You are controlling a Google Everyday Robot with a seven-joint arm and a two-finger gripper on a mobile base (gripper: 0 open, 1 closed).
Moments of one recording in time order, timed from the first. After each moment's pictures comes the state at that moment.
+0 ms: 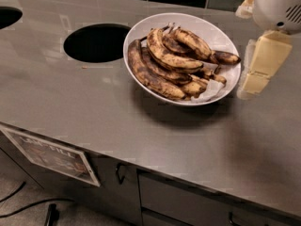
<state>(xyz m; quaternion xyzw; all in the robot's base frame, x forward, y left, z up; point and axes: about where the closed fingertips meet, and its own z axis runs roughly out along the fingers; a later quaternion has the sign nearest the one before) 0.468 -0.169 1.007 -0.63 0.75 -0.05 0.18</state>
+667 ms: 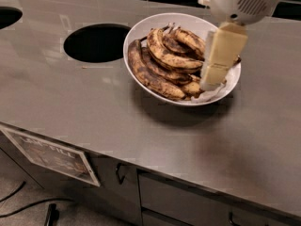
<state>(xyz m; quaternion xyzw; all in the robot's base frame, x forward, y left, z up) 0.482 -0.099 1.020 -0.67 0.71 -0.06 0.21</state>
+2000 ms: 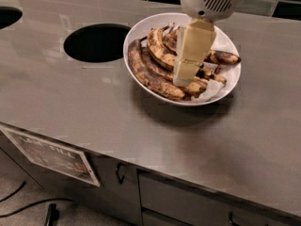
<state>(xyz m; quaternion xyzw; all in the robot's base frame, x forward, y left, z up) 0.492 -0.054 1.024 -0.68 0.69 -0.05 0.24</state>
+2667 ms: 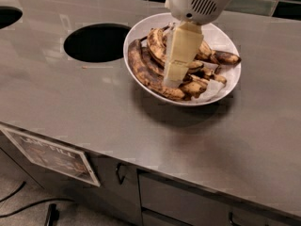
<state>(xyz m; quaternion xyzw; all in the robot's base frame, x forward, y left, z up) 0.501 -0.039 1.008 -0.69 0.69 -0.01 0.22</state>
